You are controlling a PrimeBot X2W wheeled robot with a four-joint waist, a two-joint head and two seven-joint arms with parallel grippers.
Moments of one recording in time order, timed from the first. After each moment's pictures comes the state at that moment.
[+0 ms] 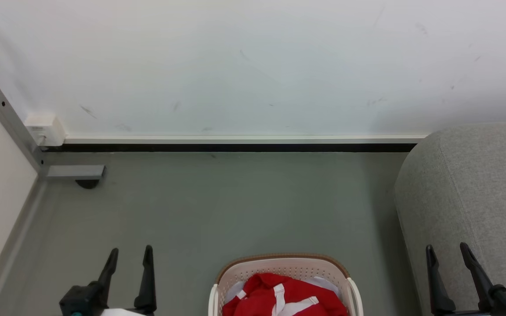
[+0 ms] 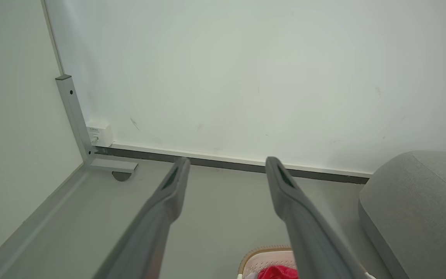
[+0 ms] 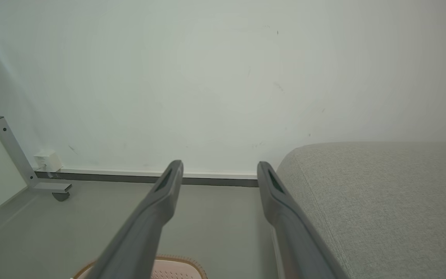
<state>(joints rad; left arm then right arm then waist) -0.04 0.05 -0.01 0.23 -0.16 -0.03 -0.24 -0.02 -0.05 -0.01 0.21 0.18 0.13 -0.24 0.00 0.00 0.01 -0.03</state>
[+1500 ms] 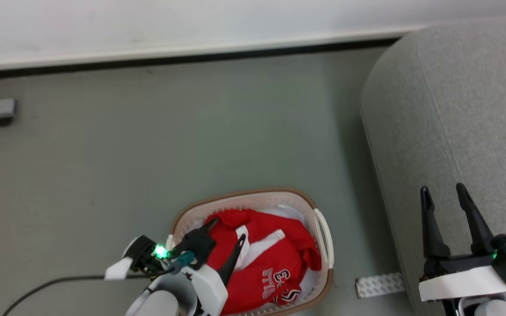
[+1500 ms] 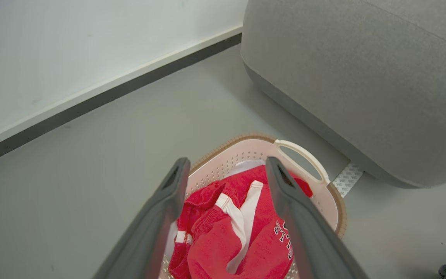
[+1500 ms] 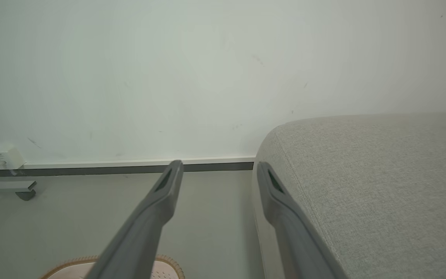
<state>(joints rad) -0.37 0.10 -0.40 0.50 0.03 -0.13 -0.14 -0.18 -0.05 0.03 0.18 0.22 0.13 -0.26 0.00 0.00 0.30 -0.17</state>
